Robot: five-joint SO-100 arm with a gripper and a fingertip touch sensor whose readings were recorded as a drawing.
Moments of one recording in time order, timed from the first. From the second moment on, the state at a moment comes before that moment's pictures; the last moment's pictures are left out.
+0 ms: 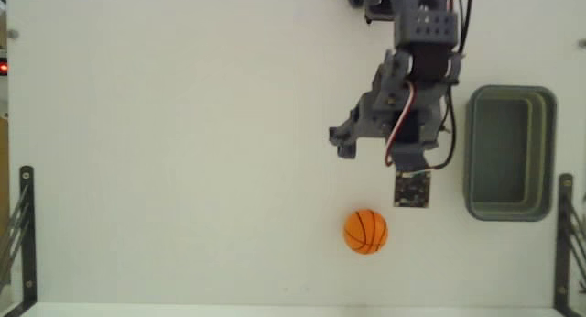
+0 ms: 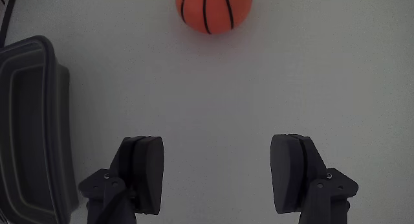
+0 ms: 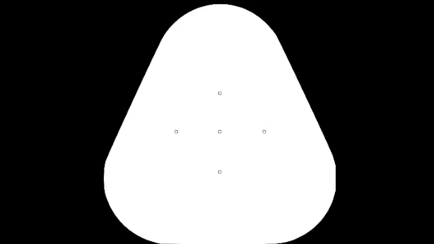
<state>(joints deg) 0.4 125.0 113.2 70.6 -0.3</state>
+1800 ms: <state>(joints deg) 0.4 82.0 82.0 58.8 -0.3</state>
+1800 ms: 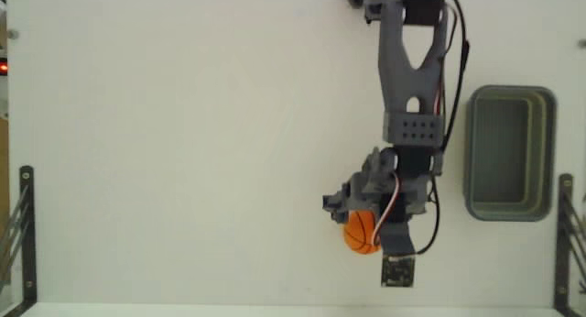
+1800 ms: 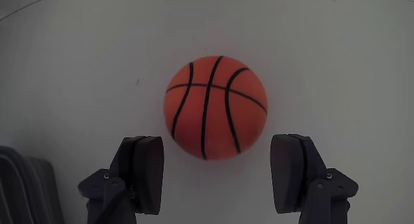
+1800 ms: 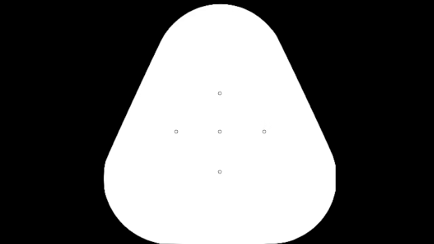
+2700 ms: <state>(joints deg) 0.4 71.9 70.0 59.9 -0.3</state>
